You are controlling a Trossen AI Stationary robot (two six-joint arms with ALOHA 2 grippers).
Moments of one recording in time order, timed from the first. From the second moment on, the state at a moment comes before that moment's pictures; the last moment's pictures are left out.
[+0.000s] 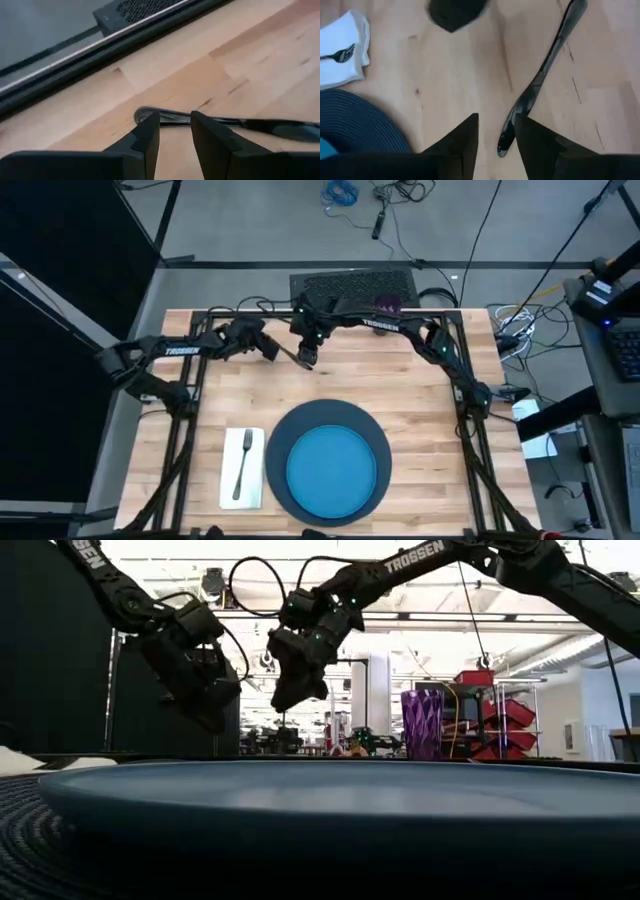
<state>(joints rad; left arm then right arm) 0.68 1.43 0.60 0.02 -0.19 -0.22 -0.41 2.31 2.14 -0.86 -0.36 -0.09</state>
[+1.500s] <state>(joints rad) 0.76 1.73 0.84 -0.05 -0.25 -0.22 -0.41 2.31 2.15 -1.07 -0.37 -0.13</state>
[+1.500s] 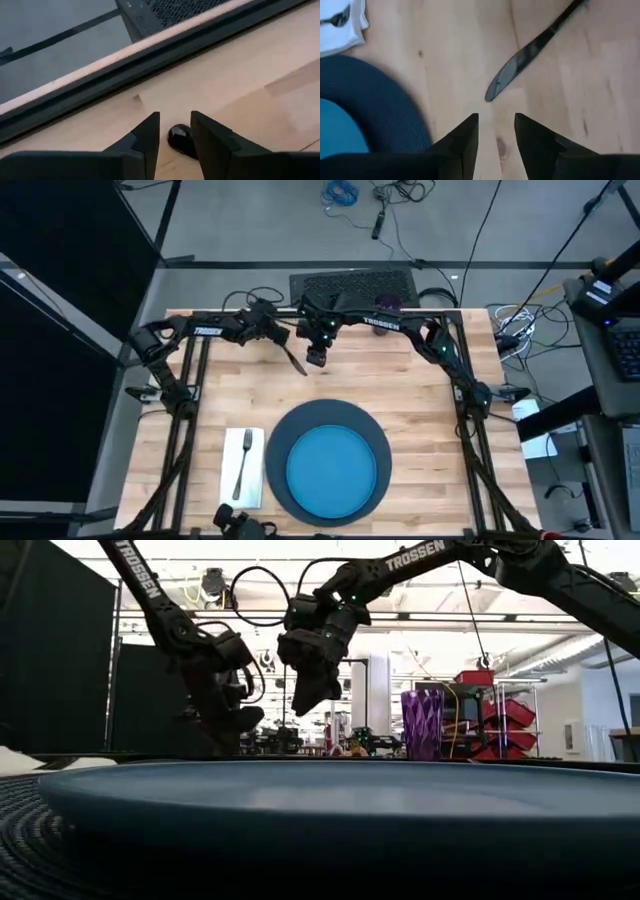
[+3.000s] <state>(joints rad) 0.53 1.74 0.88 0.07 -0.10 -0.22 -0.34 2.31 2.15 -1.15 -0.37 -0.25</state>
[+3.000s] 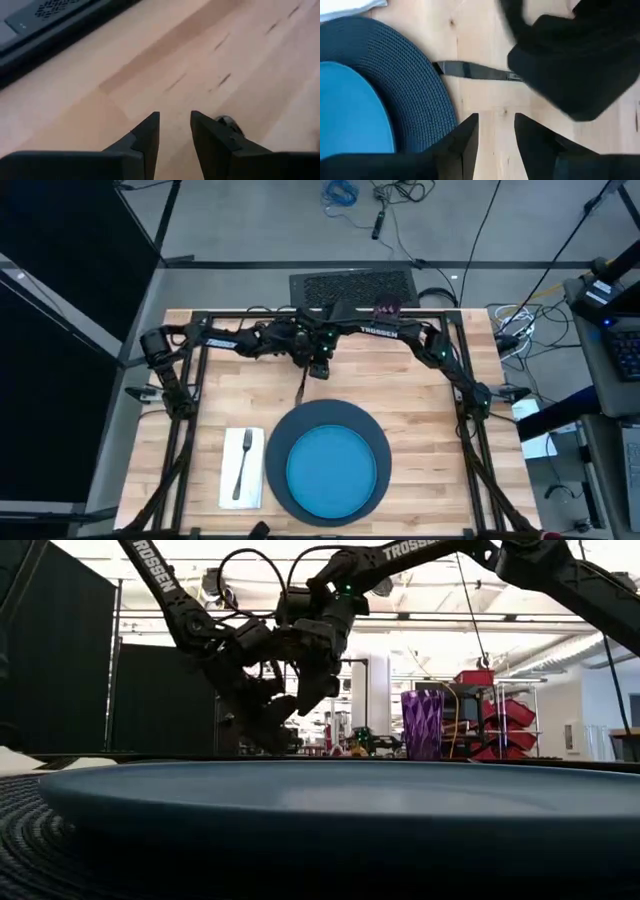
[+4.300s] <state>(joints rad) 0.36 0.55 0.40 -0.48 -0.38 -0.35 -0.27 2.41 2.15 -0.92 -0.29 -0.99</state>
